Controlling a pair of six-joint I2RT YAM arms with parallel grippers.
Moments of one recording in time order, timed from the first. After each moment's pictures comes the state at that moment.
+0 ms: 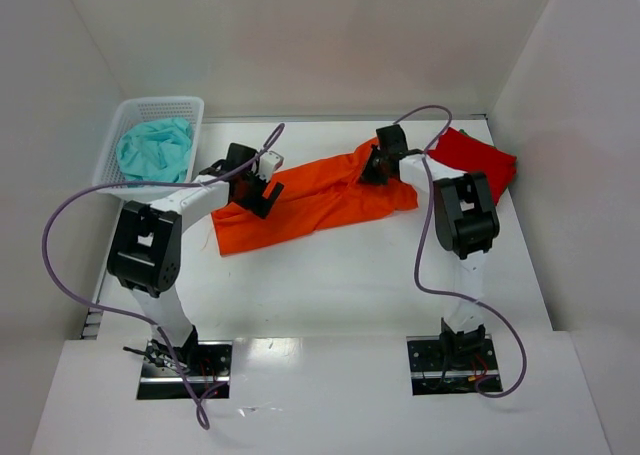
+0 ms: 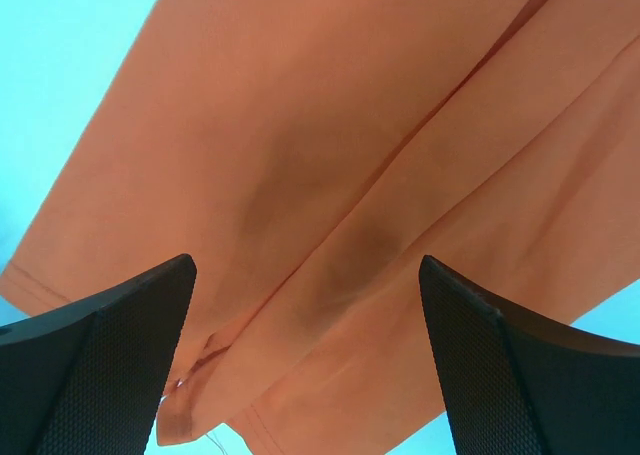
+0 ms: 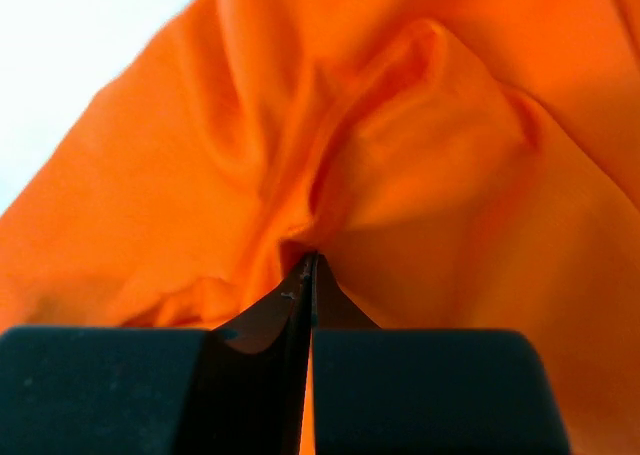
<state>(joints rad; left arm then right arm) -0.28 1.79 1.21 -0.38 0.05 0.26 0.26 2.11 1.49 -0.23 -0.11 0.66</state>
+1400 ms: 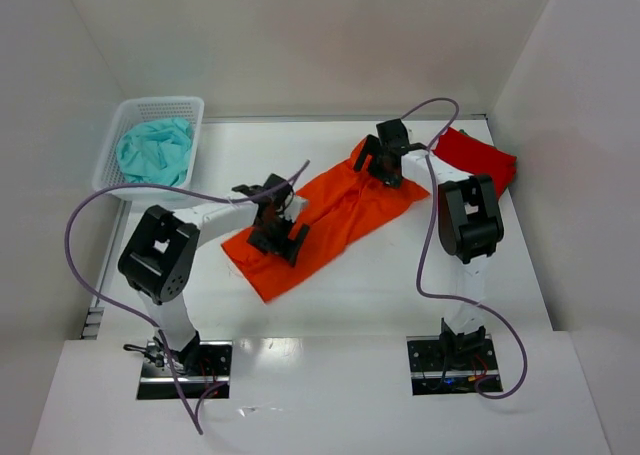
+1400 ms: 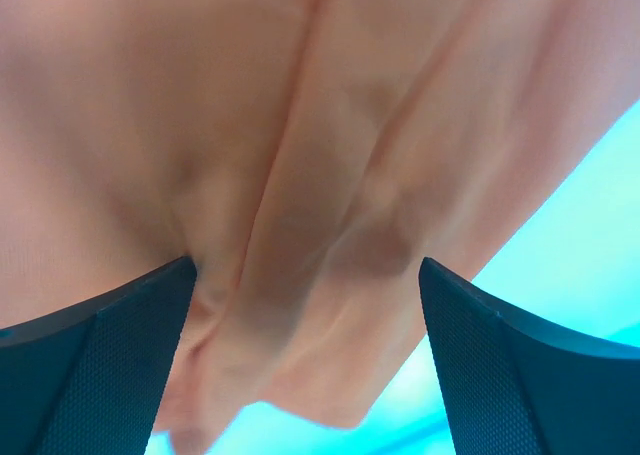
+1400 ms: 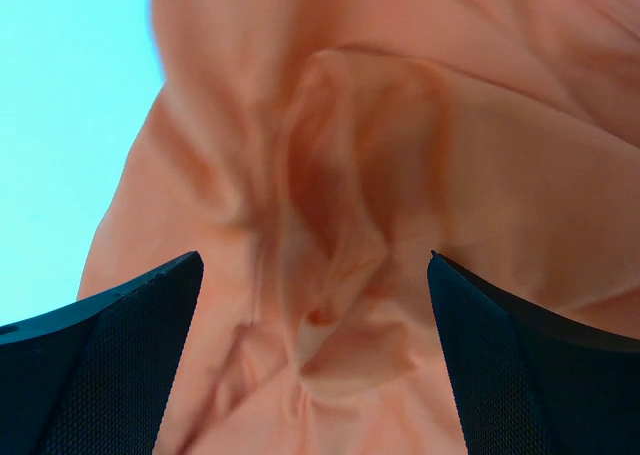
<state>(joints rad) -0.52 1.79 1.14 -0.68 0.19 -0.08 0.27 2.06 1.52 -0.36 0.06 0.66</state>
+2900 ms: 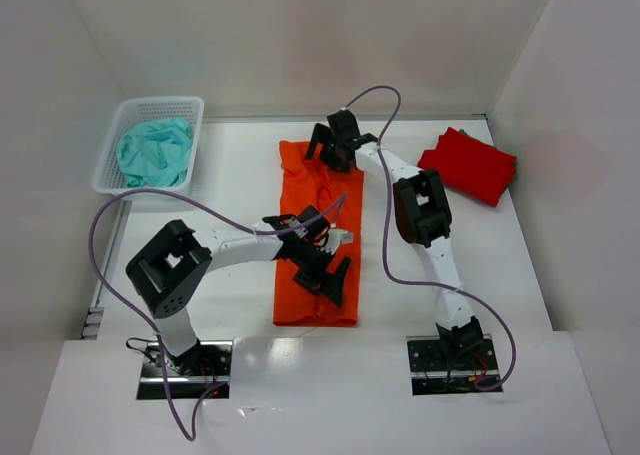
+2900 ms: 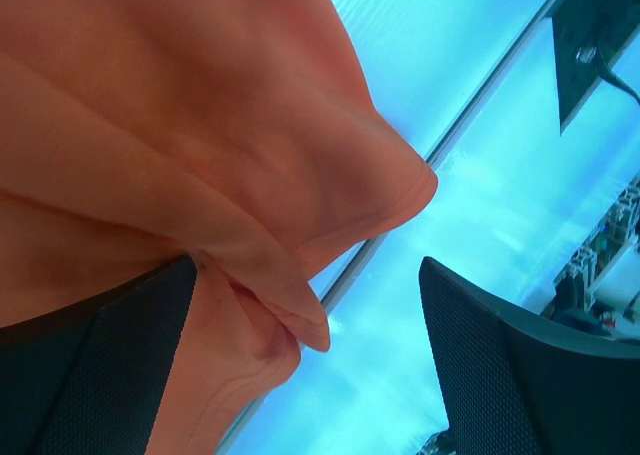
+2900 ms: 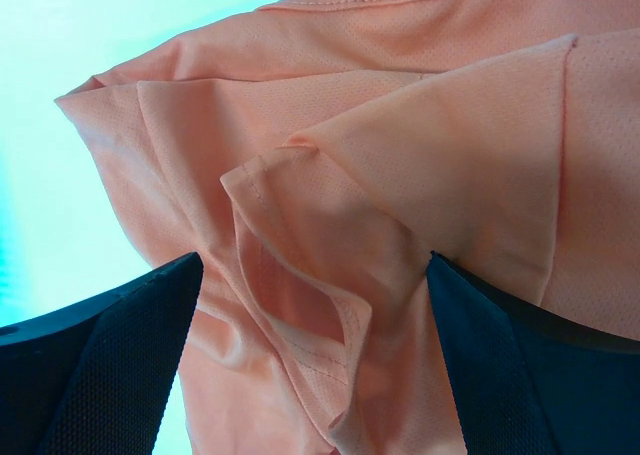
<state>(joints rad) -0.82 1.76 1.04 -0.45 0.60 -0.33 0.44 2.46 2.05 -0.36 -0.04 0.69</state>
